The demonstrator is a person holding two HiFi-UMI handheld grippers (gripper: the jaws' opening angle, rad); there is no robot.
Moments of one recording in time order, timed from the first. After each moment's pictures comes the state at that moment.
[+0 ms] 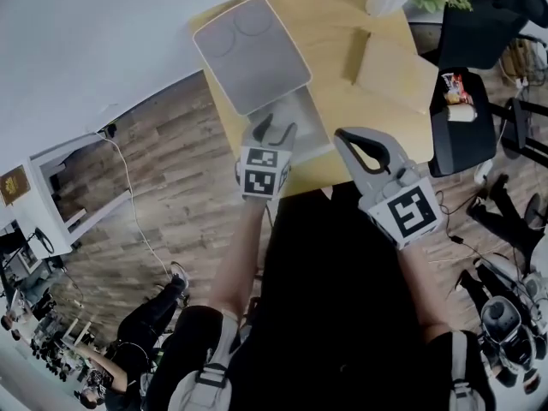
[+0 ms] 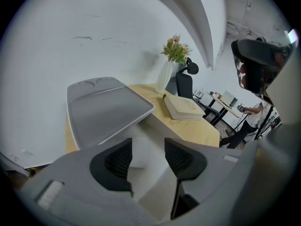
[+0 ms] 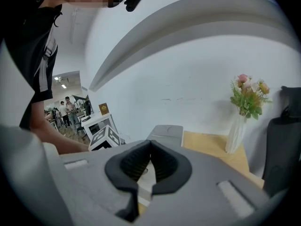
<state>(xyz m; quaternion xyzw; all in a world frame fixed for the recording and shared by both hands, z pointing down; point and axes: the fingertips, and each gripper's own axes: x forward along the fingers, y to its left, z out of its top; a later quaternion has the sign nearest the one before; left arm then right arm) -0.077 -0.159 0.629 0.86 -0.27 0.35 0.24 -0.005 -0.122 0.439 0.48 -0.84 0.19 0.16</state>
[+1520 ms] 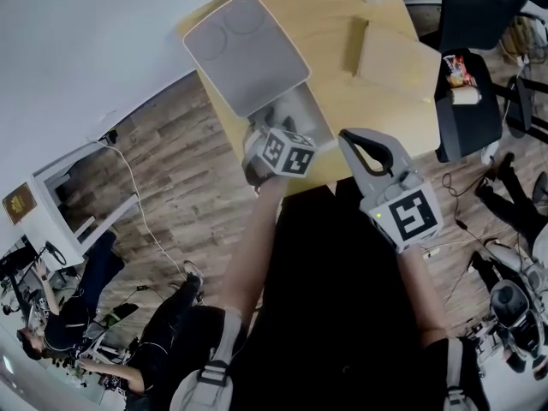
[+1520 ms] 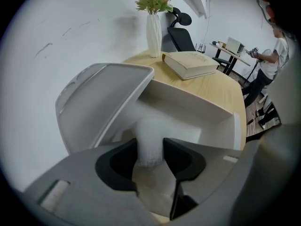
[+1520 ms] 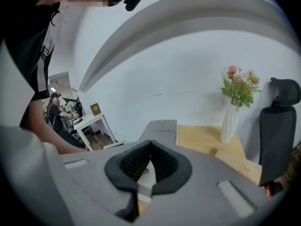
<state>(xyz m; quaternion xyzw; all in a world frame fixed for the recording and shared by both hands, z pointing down) -0.073 -0.176 0.700 0.78 -0.24 0.56 0.10 0.008 -0.132 0.461 0.52 -0.81 0.23 0.17</state>
